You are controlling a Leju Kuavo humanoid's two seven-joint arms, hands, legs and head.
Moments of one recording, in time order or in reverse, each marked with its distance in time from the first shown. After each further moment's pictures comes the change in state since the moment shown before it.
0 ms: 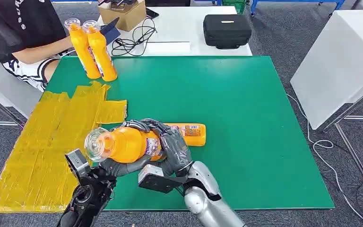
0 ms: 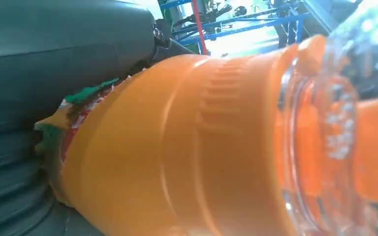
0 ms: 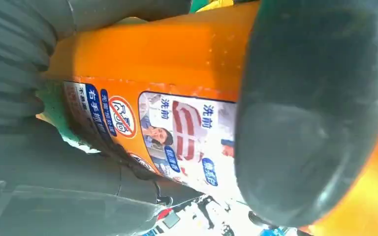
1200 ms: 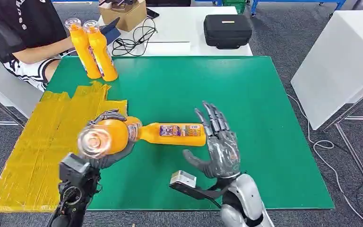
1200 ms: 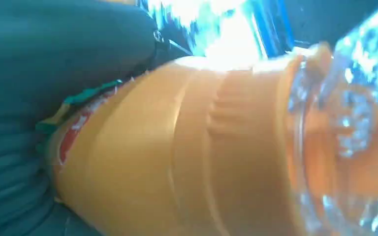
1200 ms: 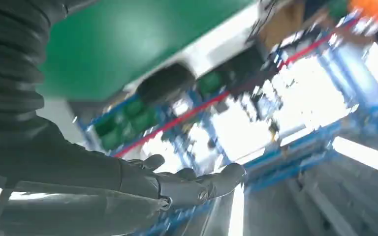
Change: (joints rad) left arm 0.022 0.001 0.129 -0.082 -0.433 0.310 0.026; right arm 0.277 -0.191 -0.199 -0.559 0.476 -0.100 0.259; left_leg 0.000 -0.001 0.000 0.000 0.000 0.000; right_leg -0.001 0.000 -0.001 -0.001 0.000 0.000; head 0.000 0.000
